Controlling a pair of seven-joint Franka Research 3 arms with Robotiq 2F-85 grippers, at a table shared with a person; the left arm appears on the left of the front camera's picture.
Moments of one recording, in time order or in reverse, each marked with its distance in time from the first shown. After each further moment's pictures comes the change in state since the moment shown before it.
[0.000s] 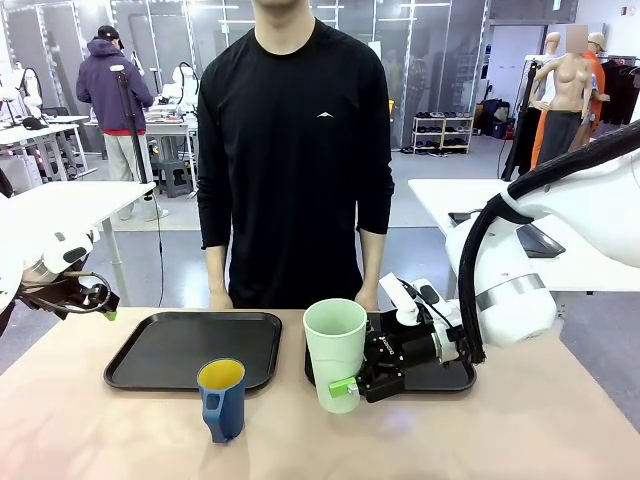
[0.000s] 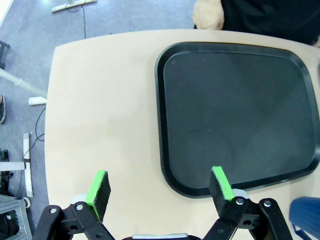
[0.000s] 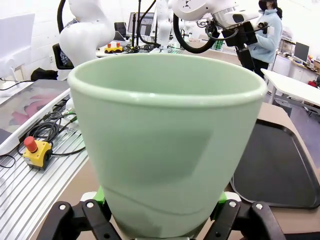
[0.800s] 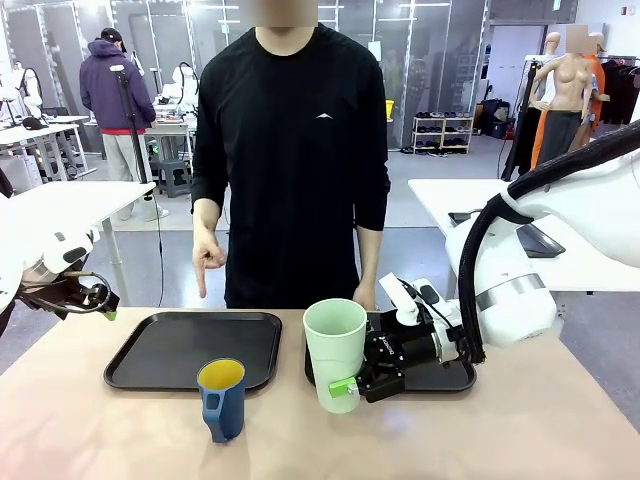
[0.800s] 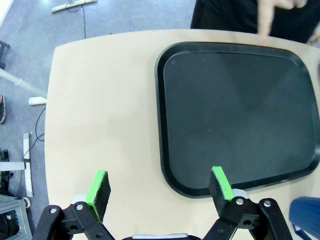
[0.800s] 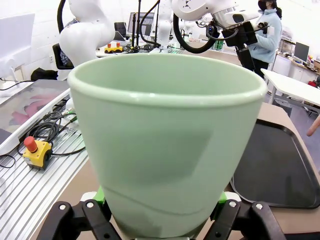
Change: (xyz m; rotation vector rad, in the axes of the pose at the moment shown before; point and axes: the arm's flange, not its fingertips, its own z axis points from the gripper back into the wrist) left arm 0.000 0.000 0.000 0.000 0.000 0.000; right arm 0.000 0.000 0.000 0.000 0.000 0.000
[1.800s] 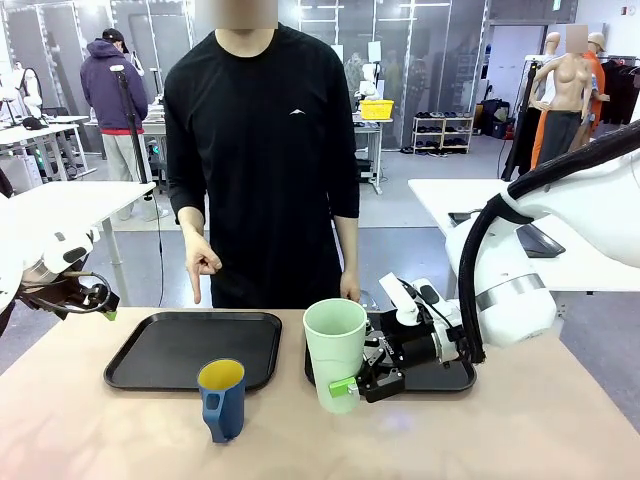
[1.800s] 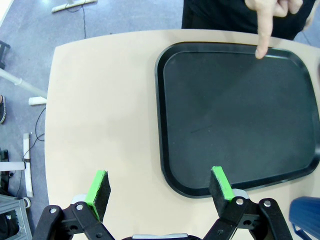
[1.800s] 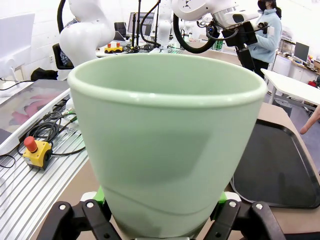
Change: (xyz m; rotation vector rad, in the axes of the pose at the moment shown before) left arm 0.000 0.000 0.000 0.000 0.000 0.000; right arm 0.000 0.000 0.000 0.000 0.000 0.000
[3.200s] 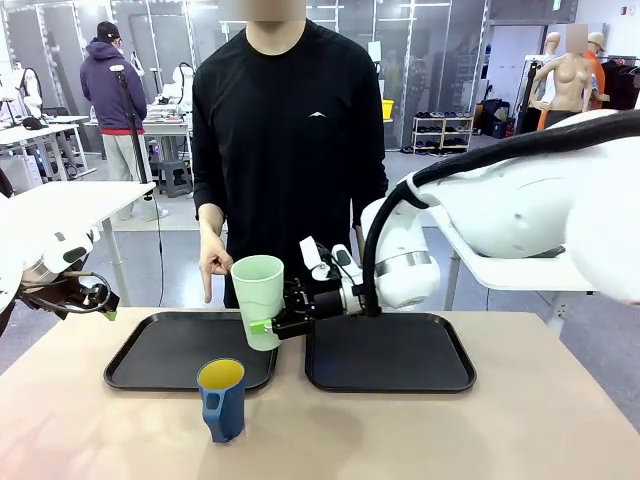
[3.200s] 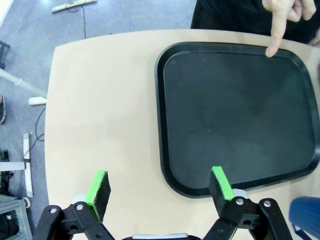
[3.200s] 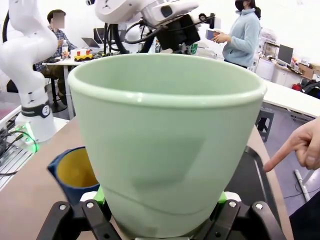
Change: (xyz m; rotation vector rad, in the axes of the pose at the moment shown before) left arm 0.000 0.000 0.000 0.000 0.000 0.000; right arm 0.014 -0.162 -0.094 -0.076 -0.042 0.015
